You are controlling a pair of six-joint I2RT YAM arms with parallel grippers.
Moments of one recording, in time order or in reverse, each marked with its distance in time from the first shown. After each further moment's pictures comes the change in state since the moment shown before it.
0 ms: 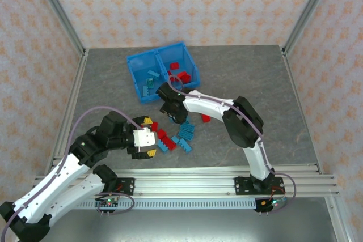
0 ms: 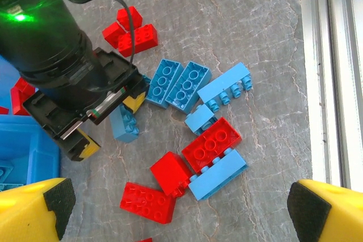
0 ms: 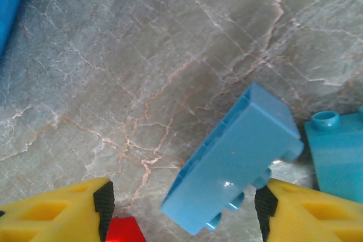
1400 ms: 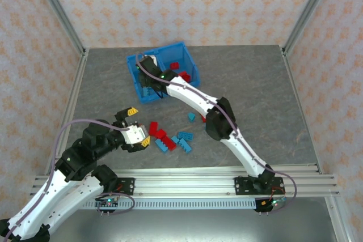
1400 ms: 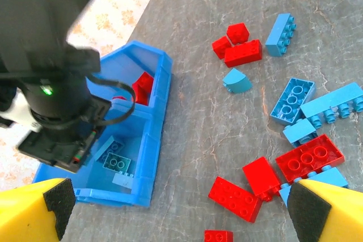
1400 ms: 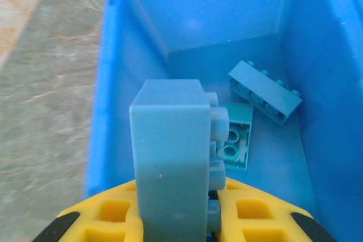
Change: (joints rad) left arm 0.001 -0.213 -0.039 0.121 -0.251 -0.056; right arm -0.011 0.448 0.878 0.049 0.179 -0.824
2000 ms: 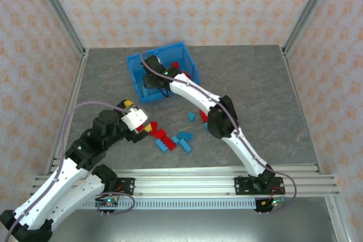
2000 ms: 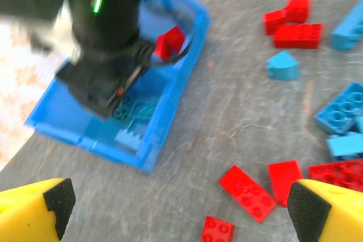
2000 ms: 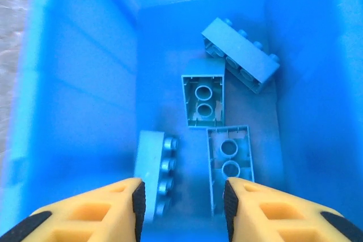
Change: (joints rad) left arm 0.066 0.177 0.006 0.100 -0.188 -0.263; right arm -0.030 -0.088 -0.079 -0.110 -0.087 -0.039
